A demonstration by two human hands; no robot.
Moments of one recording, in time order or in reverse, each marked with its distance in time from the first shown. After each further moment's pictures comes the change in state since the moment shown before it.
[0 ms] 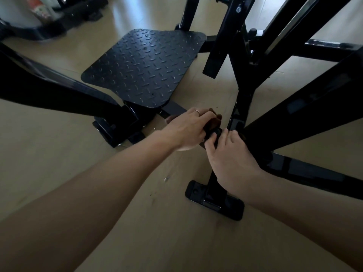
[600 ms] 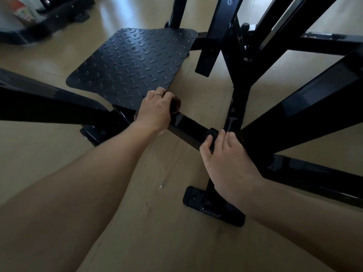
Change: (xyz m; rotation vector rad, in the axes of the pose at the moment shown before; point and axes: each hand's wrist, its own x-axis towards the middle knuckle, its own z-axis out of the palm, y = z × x) left_hand 0.021 -0.068 -0.010 0.198 0.177 -0.374; right_hand 0.002 -0.005 0.005 -0.025 0.012 0.010
